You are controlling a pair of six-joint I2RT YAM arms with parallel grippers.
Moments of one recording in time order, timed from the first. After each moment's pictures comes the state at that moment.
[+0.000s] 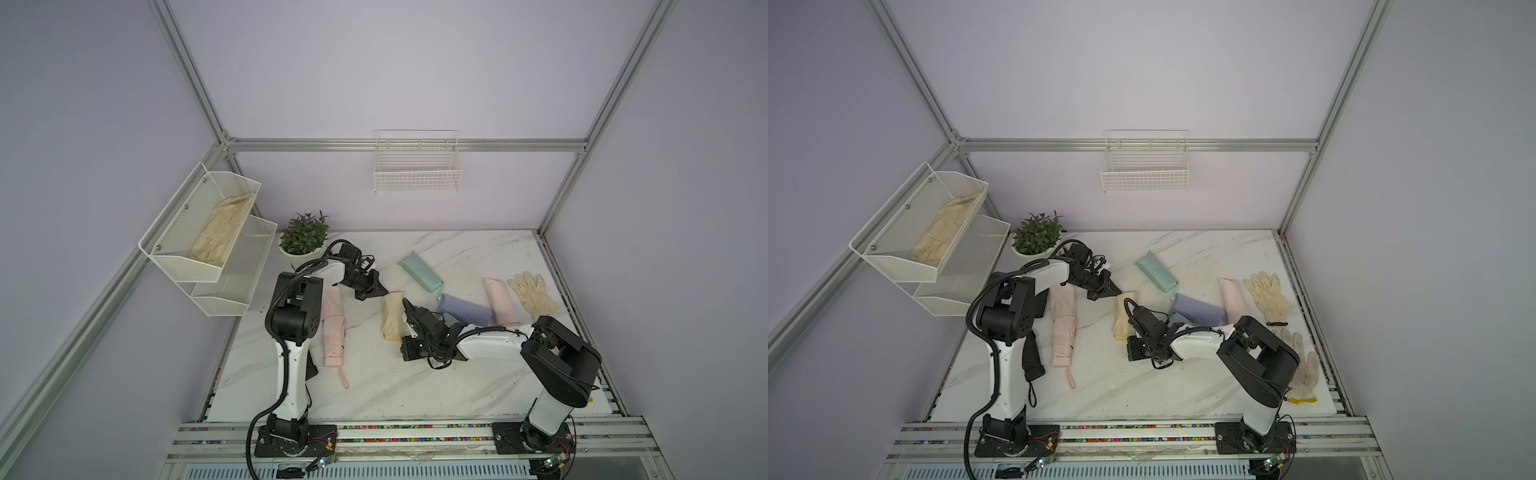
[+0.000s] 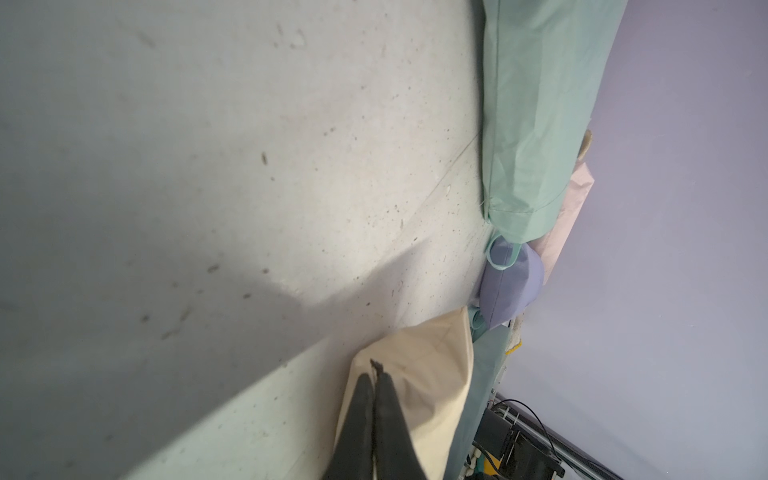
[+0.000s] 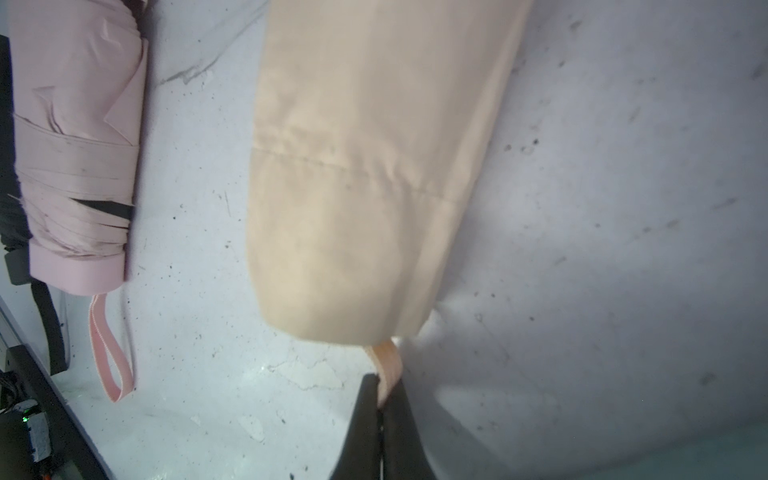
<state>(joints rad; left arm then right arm) -0.22 2.21 1.57 -0.58 0.79 -0.48 0.87 1.74 0.87 -0.10 -0.12 0.67</state>
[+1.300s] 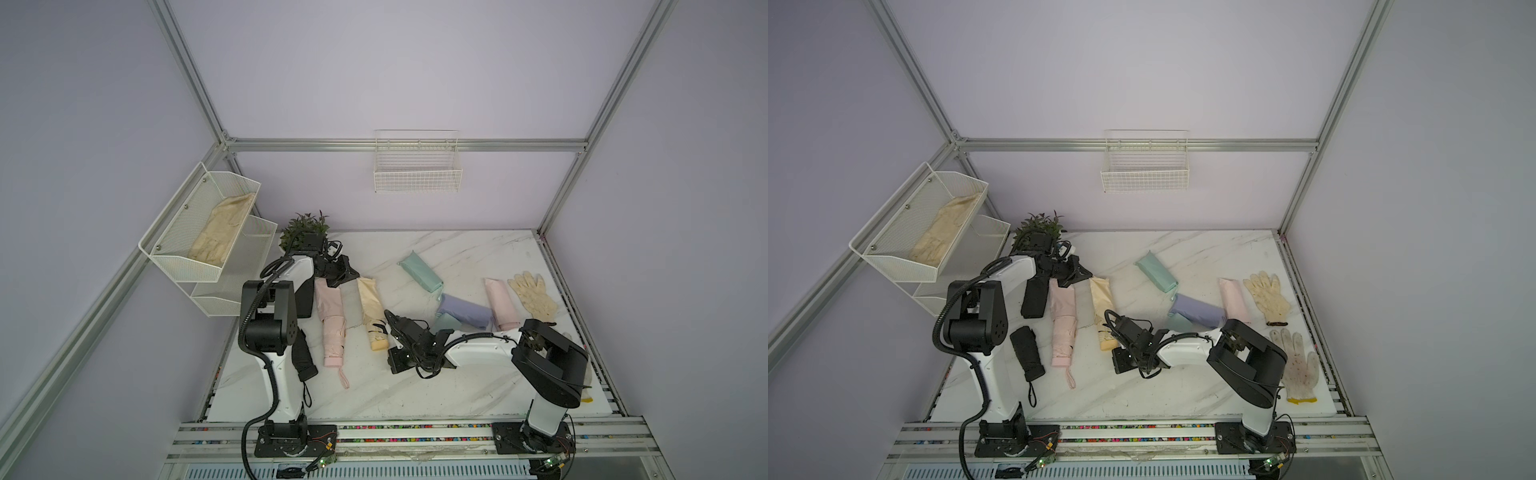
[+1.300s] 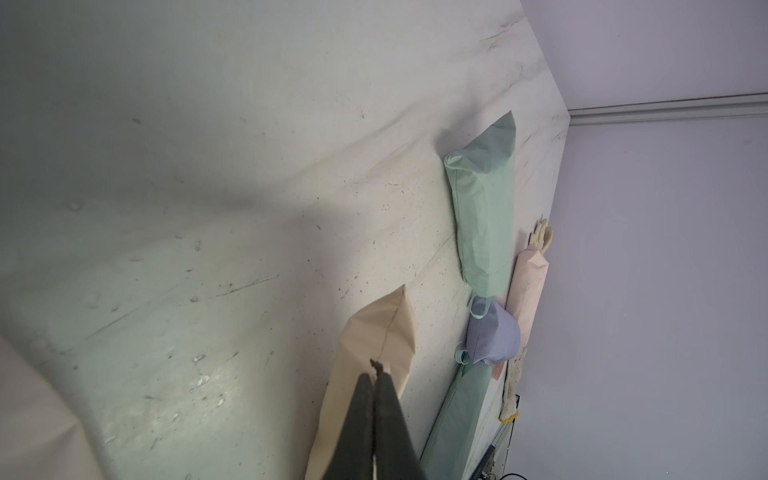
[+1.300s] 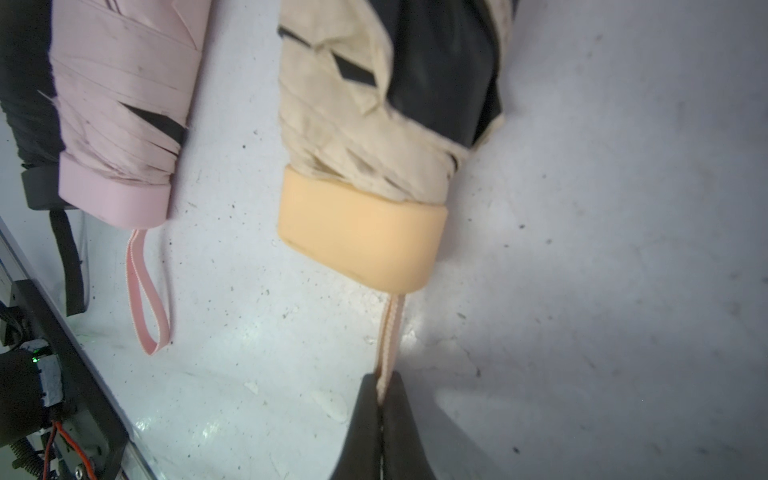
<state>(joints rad) -0.01 2.03 1.51 -0.53 0.71 -0.49 1.00 1.79 0.95 -0.13 -0.12 0.66</state>
